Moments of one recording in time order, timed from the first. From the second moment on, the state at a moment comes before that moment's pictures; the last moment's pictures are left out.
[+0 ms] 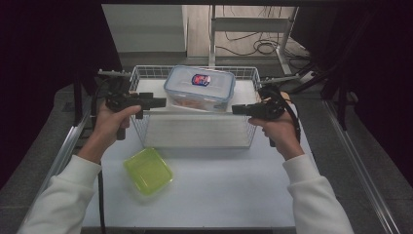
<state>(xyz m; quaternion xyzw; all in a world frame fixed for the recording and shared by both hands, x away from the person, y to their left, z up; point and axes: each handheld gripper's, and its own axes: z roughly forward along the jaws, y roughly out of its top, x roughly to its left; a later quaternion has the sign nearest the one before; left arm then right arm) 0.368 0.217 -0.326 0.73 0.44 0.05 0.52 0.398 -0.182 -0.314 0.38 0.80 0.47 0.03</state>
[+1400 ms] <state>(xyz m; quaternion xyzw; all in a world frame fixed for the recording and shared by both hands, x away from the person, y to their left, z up) 0.323 0.213 -0.379 0.75 0.43 0.04 0.50 0.393 -0.165 -0.344 0.38 0.79 0.47 0.04</state>
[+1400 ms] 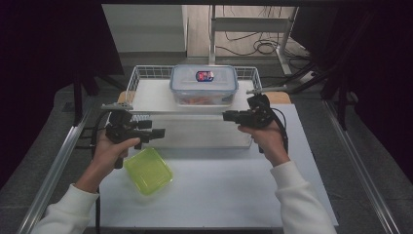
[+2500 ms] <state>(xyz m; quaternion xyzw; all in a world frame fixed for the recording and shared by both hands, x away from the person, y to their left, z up) 0.262 0.203 -0.468 0.80 0.43 0.03 0.41 0.291 -0.227 -0.467 0.39 0.83 0.40 0.02</state>
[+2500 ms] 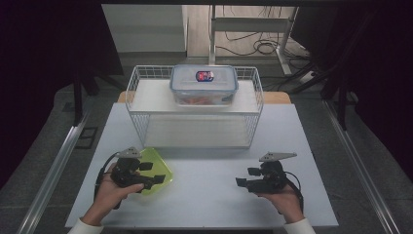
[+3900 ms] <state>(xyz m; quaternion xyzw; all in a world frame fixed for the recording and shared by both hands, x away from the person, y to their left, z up) 0.289 0.292 -0.471 0.76 0.51 0.09 0.39 0.295 -0.232 -0.473 0.40 0.82 0.41 0.01</state>
